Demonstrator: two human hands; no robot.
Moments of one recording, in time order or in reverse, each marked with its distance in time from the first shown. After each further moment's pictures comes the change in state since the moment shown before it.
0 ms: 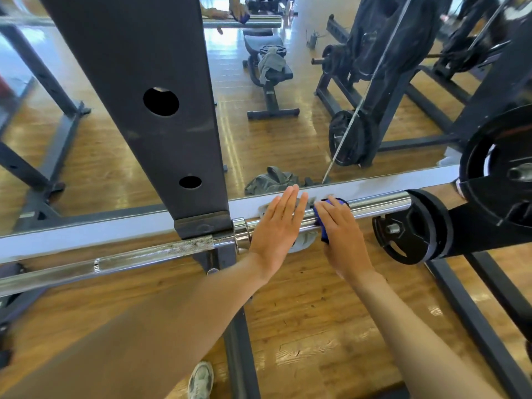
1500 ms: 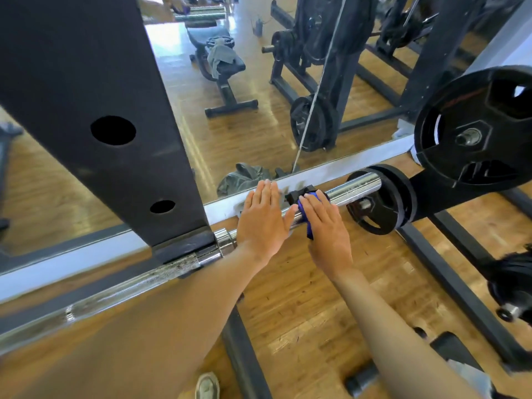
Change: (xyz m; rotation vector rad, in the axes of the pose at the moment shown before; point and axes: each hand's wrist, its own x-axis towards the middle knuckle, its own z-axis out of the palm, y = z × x) left_hand 0.038 -0.012 -0.010 -0.349 -0.206 -0.185; right_hand -0.011 -0.012 0.014 -0.036 0.054 0.268
